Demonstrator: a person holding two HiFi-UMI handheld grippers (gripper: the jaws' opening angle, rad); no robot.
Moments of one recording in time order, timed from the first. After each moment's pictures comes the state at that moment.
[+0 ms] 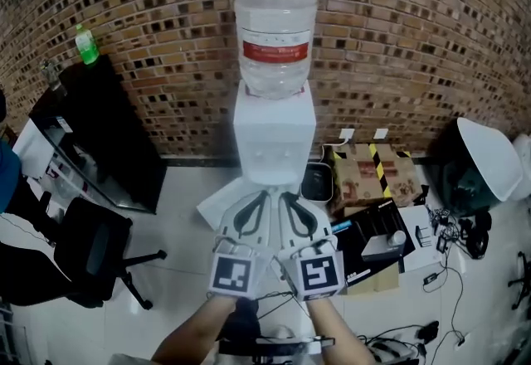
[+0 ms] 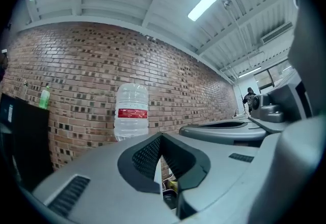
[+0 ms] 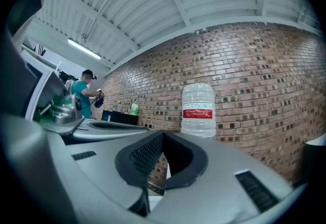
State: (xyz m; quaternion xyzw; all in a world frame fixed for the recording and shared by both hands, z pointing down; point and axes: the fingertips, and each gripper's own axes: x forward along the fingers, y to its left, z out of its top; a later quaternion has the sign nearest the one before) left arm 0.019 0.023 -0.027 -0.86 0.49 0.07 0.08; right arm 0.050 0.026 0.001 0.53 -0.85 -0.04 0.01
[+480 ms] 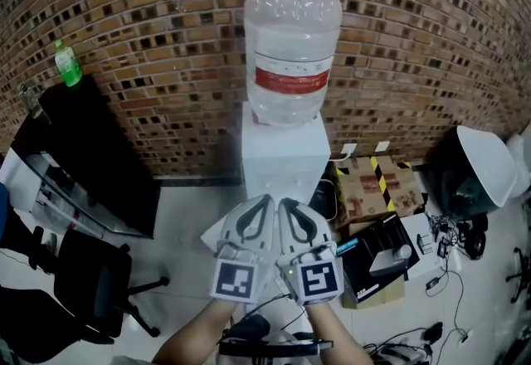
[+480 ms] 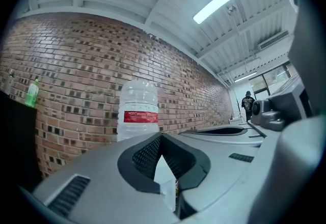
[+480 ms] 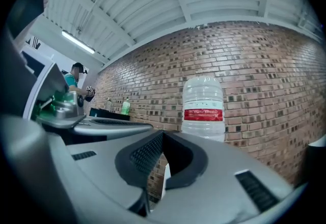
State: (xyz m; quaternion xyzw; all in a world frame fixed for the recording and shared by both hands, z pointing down) left arm -0.037 -0.100 -0.044 -0.88 0.46 0.09 0.08; right arm -0.010 -0.095 -0.009 0.56 -0.83 -0.05 0.01
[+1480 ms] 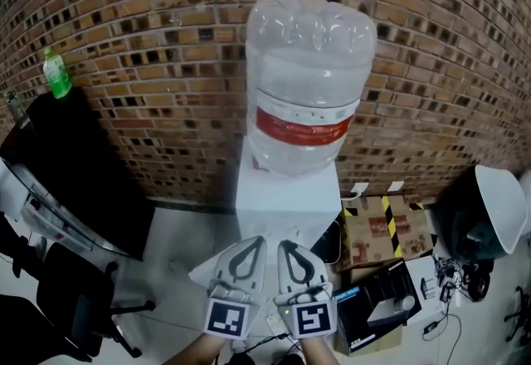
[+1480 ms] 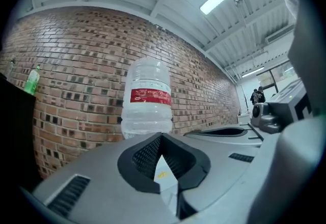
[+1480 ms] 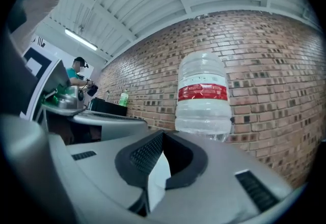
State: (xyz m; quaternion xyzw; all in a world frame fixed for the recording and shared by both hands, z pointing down) left arm -0.026 -0.208 0.017 -0.86 0.49 0.09 0.06; right arm 0.014 -0.204 0.059 0.53 -0.85 -0.05 0.02
